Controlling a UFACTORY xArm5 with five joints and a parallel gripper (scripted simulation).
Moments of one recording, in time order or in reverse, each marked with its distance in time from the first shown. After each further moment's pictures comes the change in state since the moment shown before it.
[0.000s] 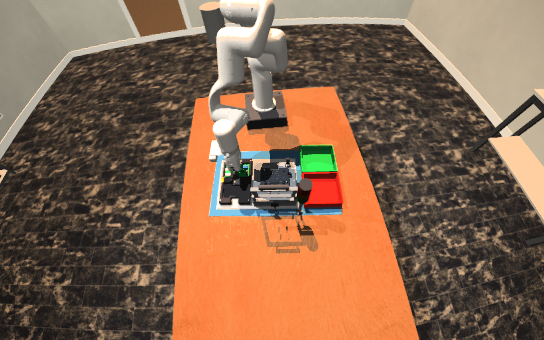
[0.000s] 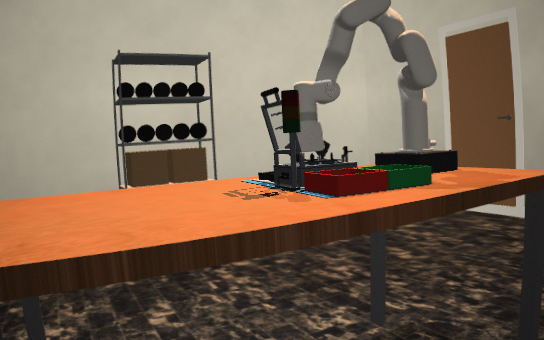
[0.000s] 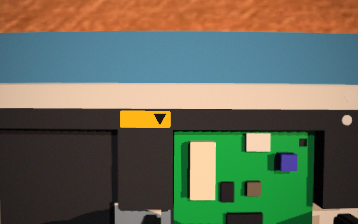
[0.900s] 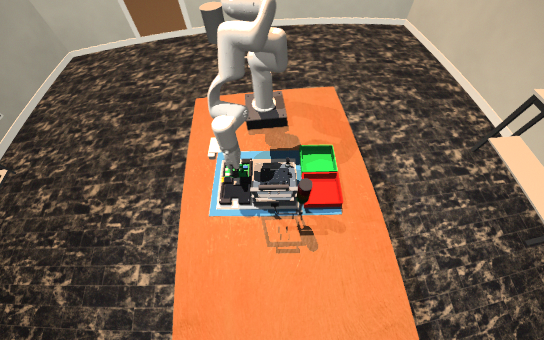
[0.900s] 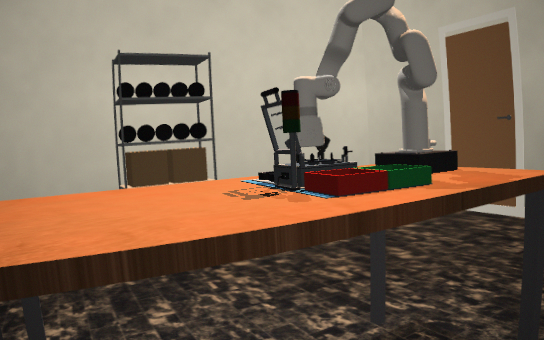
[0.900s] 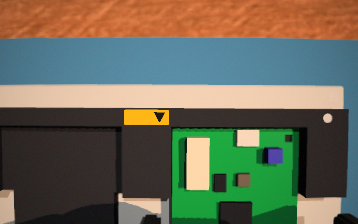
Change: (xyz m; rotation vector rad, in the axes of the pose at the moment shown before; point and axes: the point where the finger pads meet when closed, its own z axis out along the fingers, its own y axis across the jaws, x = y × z) arm 0.000 0.001 -0.017 -0.002 -0.001 0.000
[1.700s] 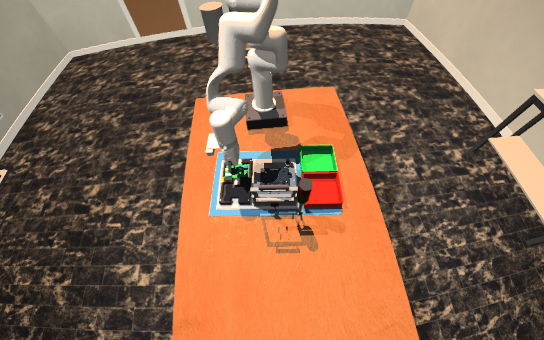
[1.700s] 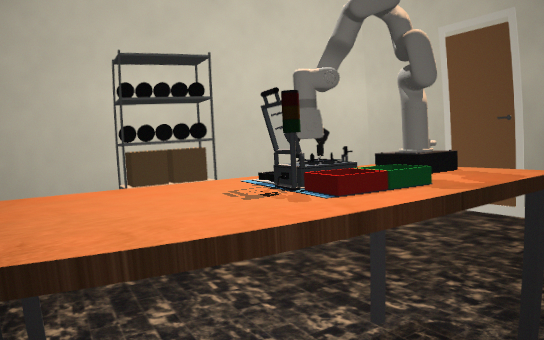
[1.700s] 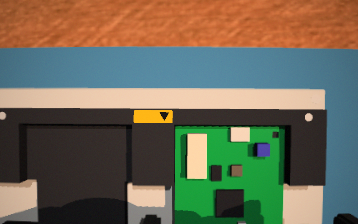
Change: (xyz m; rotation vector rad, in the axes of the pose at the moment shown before) arm 0.000 -0.001 -0.026 0.002 0.001 0.000
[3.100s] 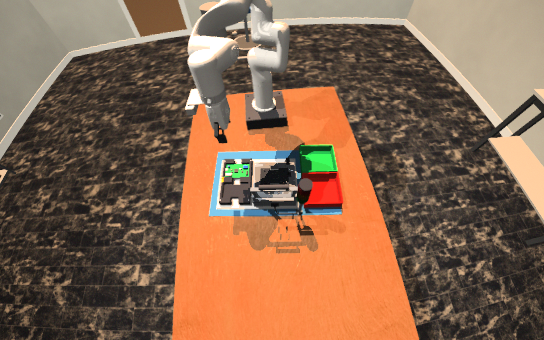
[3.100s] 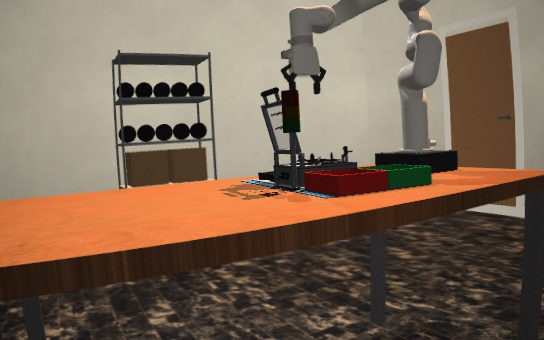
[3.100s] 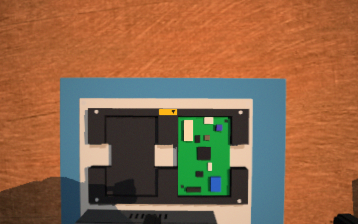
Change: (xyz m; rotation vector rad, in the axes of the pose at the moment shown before) arm 0.000 0.001 -0.214 -0.001 0.000 0.000
